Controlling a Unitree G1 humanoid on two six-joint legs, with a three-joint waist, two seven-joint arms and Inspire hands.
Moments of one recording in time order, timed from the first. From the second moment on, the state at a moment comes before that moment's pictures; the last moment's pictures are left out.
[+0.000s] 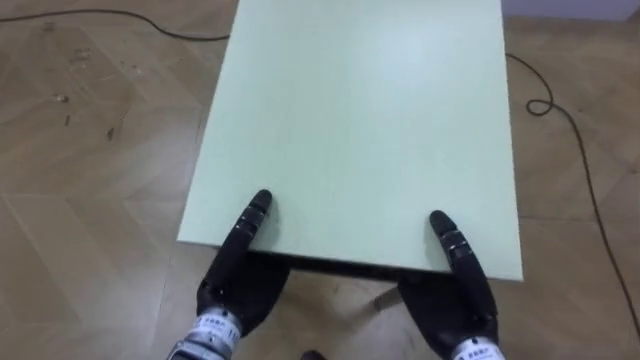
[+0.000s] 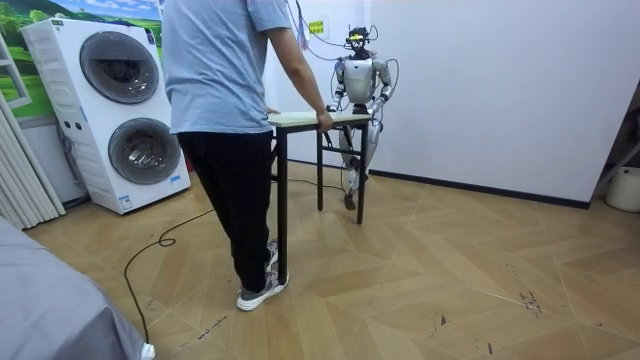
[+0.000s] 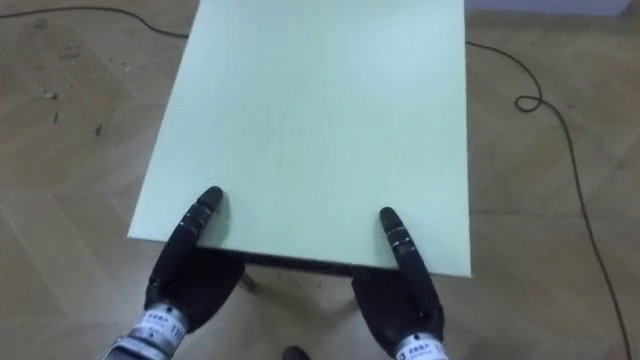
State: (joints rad) left arm 0.30 0.21 -0.29 -0.08 -1.41 0.01 0.02; right arm 0.39 -0.21 0.25 -0.08 1.52 0.00 0.08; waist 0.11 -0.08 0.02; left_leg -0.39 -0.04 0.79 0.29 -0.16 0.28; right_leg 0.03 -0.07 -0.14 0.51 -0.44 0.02
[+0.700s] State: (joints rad) left arm 0.30 0.12 -0.26 -0.05 -1.38 0.04 0.08; right arm 0.31 -0.21 0.23 -0.01 1.46 -0.01 0.04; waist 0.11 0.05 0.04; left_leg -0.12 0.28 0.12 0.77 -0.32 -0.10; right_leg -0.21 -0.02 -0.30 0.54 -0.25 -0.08
